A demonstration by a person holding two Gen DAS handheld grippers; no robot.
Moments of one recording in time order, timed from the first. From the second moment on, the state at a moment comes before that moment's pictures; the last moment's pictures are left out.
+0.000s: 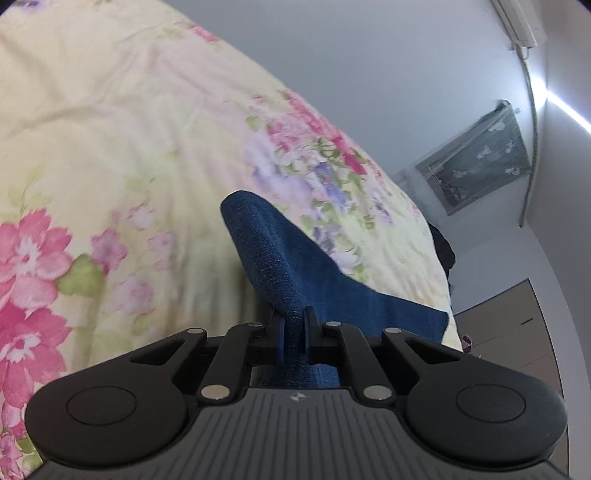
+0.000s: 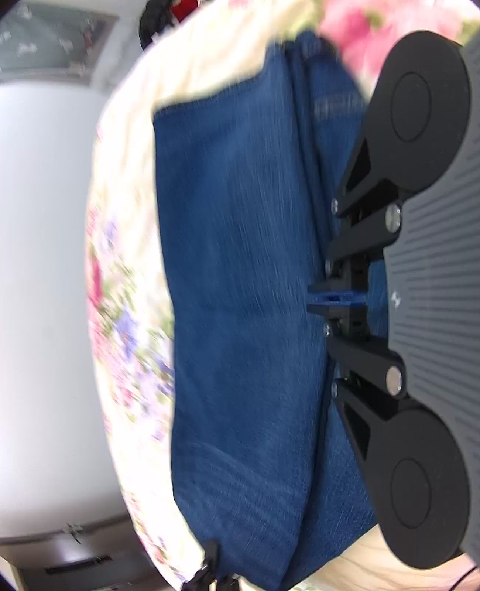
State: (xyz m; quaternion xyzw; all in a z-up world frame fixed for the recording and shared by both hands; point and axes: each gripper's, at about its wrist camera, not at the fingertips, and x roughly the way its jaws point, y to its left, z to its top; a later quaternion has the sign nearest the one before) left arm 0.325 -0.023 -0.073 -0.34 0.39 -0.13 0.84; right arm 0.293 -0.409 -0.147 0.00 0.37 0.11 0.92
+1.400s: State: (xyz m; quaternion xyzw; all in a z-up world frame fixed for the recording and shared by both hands) left arm 0.485 -0.382 -0.024 -0.19 0.51 -0.28 0.79; right arm 0.253 -0.564 -0.092 0.06 0.35 0.03 0.93
